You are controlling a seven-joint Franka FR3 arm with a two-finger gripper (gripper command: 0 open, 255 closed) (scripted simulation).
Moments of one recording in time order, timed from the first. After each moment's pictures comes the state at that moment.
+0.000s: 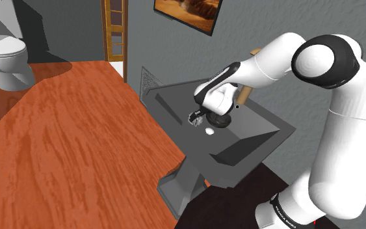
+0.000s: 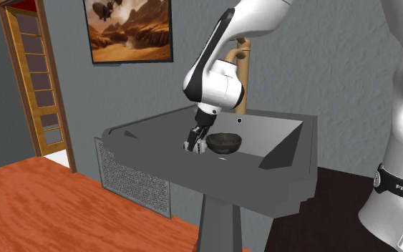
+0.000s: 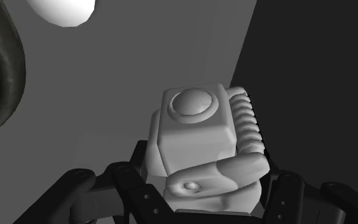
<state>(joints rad) 0.05 0.42 -0.12 -2.27 0.83 3.03 -0.96</state>
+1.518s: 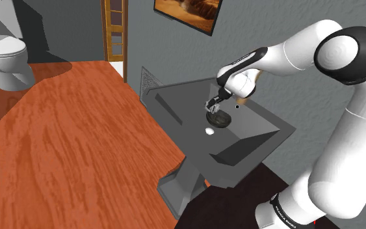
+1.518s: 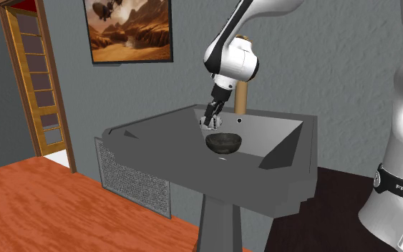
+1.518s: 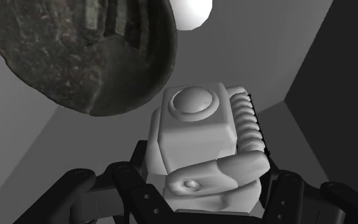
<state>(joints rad) 0.03 0.27 -0.34 -2.25 0.67 2.79 -0.98</state>
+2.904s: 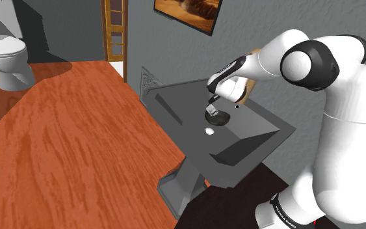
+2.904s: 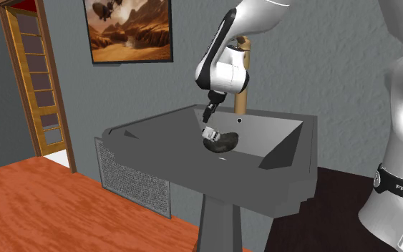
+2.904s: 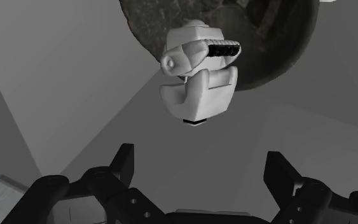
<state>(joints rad) 0.23 0.47 -0.53 -2.15 0.75 3.08 -1.08</state>
